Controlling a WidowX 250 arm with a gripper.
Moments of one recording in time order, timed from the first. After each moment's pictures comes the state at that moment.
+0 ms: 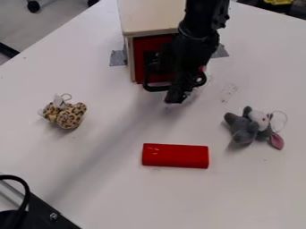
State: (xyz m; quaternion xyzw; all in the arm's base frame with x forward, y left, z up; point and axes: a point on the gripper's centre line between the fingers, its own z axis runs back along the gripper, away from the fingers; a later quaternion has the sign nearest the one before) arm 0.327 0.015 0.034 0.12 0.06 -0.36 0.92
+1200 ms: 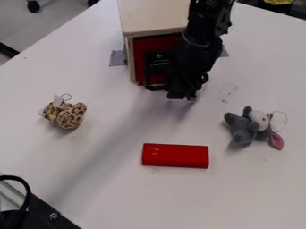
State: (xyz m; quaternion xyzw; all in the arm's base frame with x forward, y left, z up) arm 0.324 0.004 0.026 0.10 0.06 -0.36 0.93
